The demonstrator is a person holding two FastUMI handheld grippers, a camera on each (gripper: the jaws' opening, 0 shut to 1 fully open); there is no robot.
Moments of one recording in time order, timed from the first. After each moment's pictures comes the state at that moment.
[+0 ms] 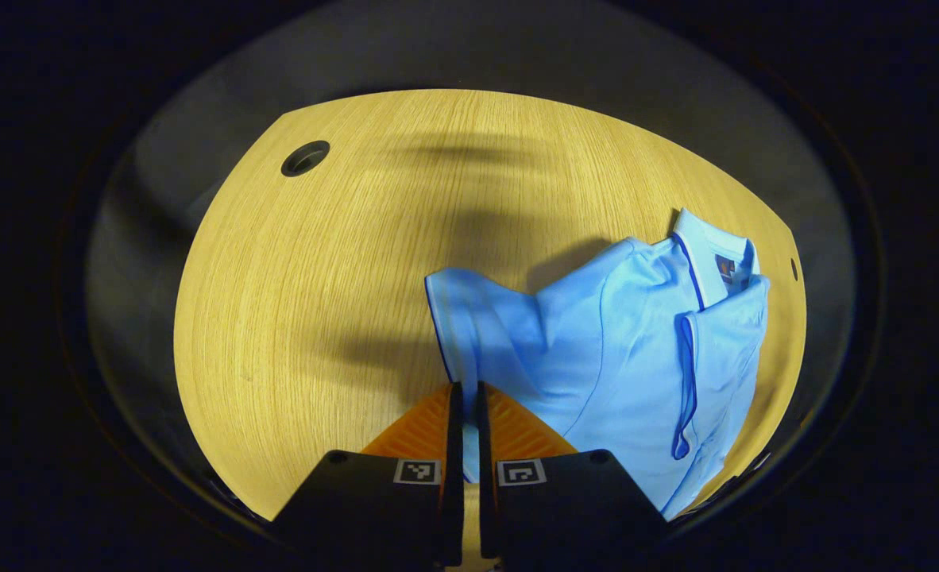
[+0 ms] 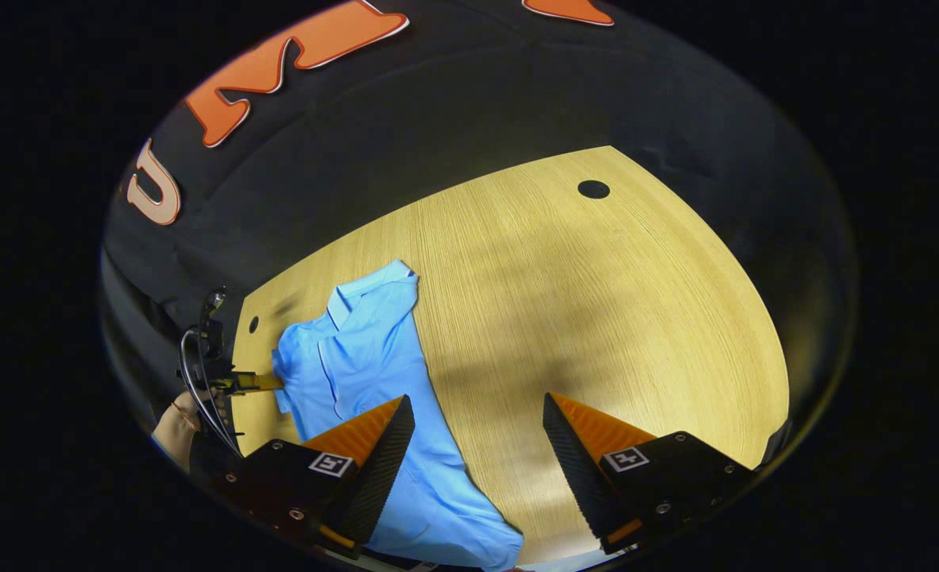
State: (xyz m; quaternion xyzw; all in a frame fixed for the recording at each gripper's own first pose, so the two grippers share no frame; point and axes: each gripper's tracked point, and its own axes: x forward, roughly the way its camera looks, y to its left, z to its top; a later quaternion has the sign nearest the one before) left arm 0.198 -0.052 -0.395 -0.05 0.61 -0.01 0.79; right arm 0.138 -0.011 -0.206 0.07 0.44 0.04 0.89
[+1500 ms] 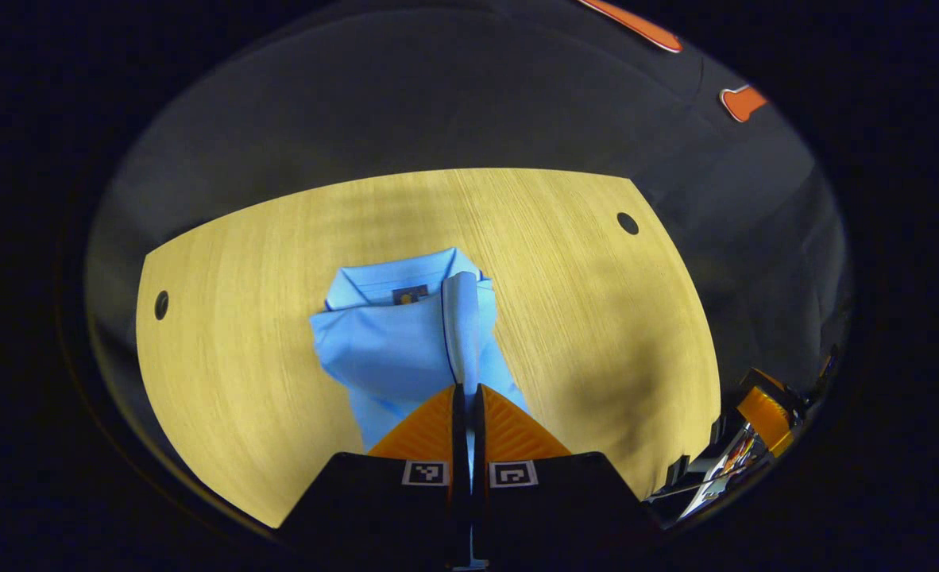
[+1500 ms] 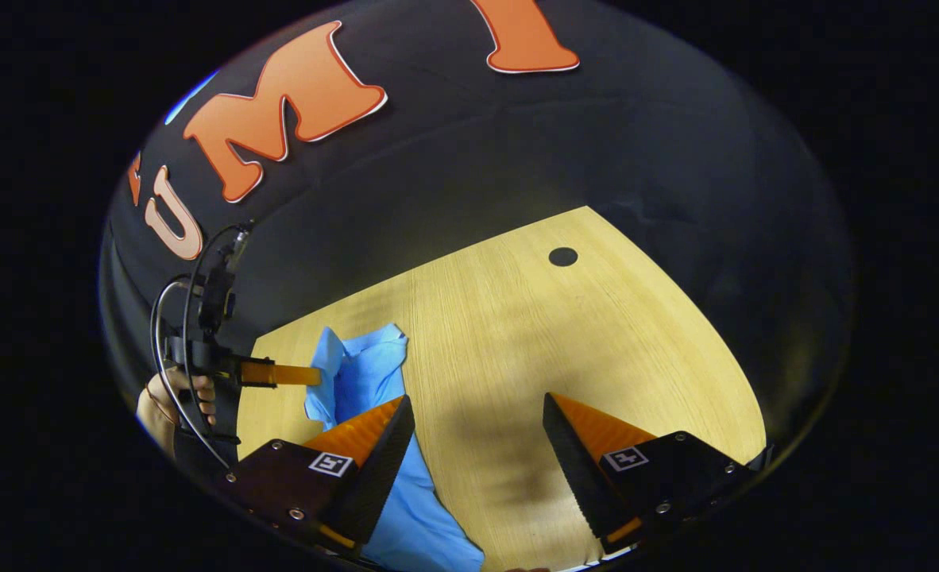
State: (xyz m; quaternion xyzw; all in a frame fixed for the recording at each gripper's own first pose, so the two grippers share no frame) left arm 0.194 -0.347 -0.265 0.01 0.55 -0.22 0.80; right arm 0.148 -0.077 -0.139 0.09 0.32 0.04 0.94
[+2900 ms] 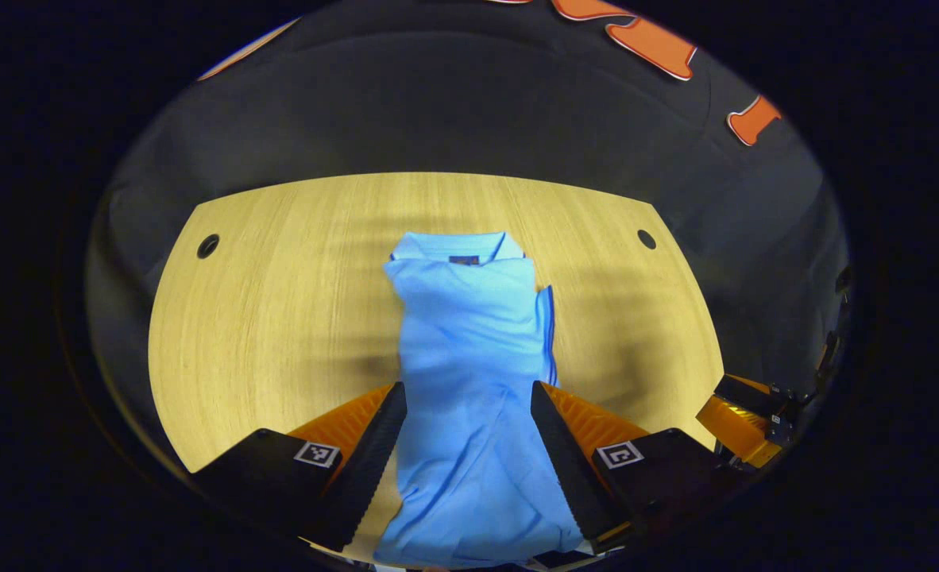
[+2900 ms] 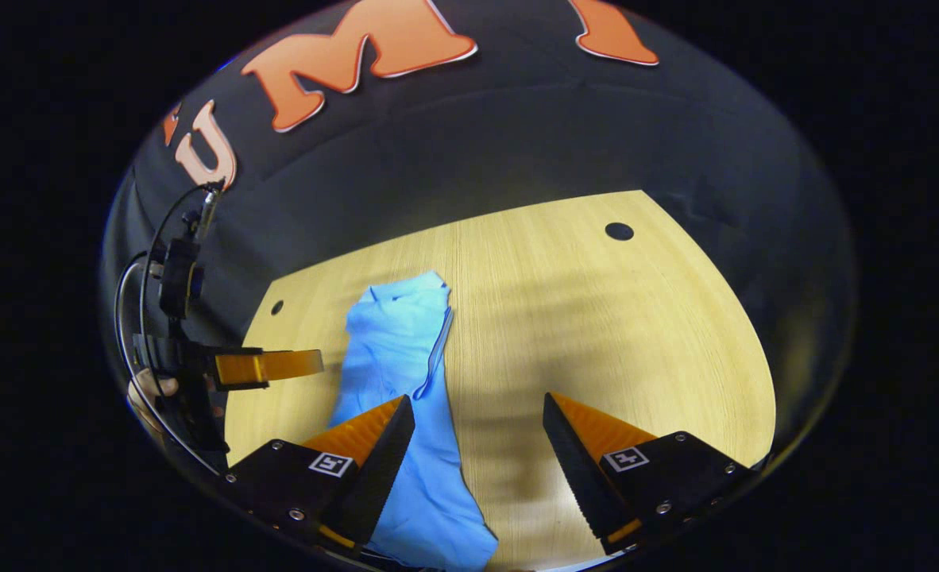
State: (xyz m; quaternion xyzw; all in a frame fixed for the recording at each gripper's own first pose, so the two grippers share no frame) left arm 0.119 -0.246 -0.257 -0.04 0.51 -0.15 0.84; right arm 0.111 0.004 -0.194 0.00 0.39 0.10 0.92
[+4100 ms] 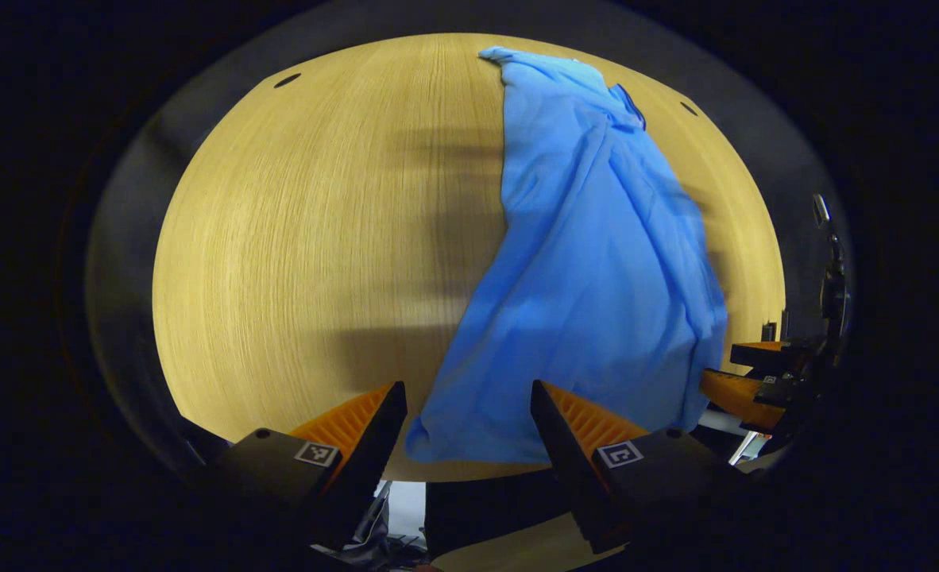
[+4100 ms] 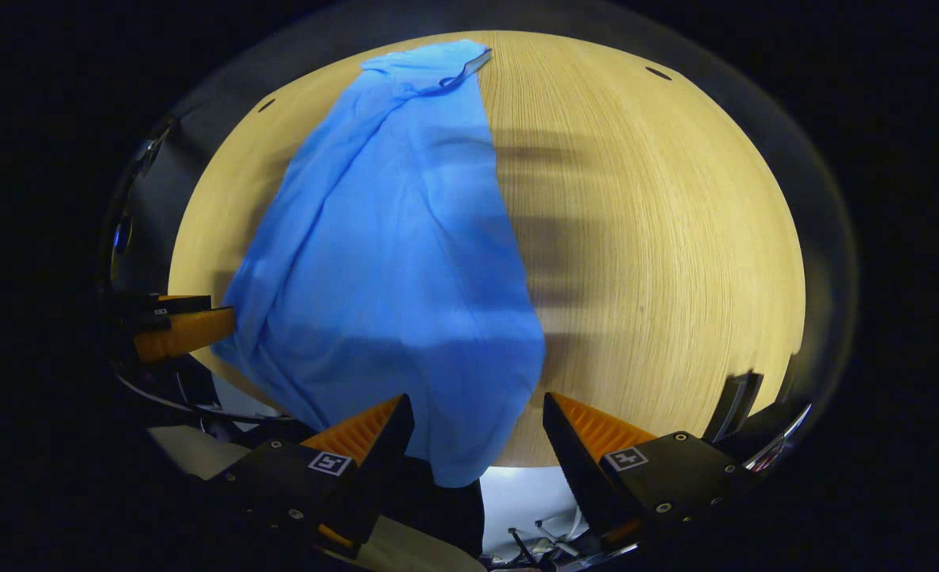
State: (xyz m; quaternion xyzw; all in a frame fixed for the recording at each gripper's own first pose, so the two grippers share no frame) left arm -0.119 -0.136 -0.363 0.01 0.66 -0.10 0.75; right arm -0.123 -0.006 -0.360 -0.11 0.63 0.09 0.77
